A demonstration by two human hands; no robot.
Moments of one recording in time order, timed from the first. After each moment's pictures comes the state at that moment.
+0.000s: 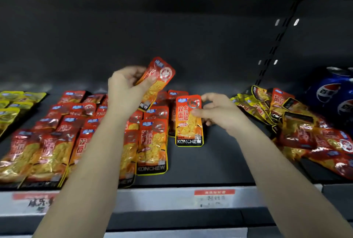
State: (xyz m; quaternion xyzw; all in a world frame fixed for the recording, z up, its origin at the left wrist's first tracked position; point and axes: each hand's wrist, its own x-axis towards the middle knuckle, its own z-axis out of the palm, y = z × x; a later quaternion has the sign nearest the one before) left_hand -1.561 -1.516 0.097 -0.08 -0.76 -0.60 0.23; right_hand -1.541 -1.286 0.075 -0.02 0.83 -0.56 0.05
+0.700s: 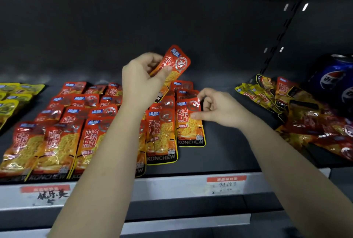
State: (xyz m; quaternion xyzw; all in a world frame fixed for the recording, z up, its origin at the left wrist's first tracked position) left_hand -1.552 -1.505 0.096 -0.12 -0.80 -0.52 0.26; right_hand -1.537 -1.289 0.063 -0.14 0.93 -0.33 0.00
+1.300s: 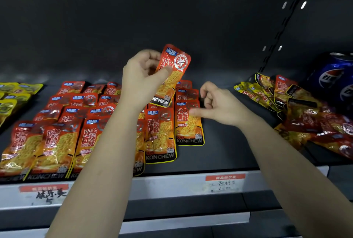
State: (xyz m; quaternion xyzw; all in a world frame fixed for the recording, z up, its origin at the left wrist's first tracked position) left_hand -1.548 -1.506 0.098 -0.13 -0.77 -0.60 0.19; right_hand -1.538 -1.285 0.060 -0.15 0.94 -0.31 -0.04
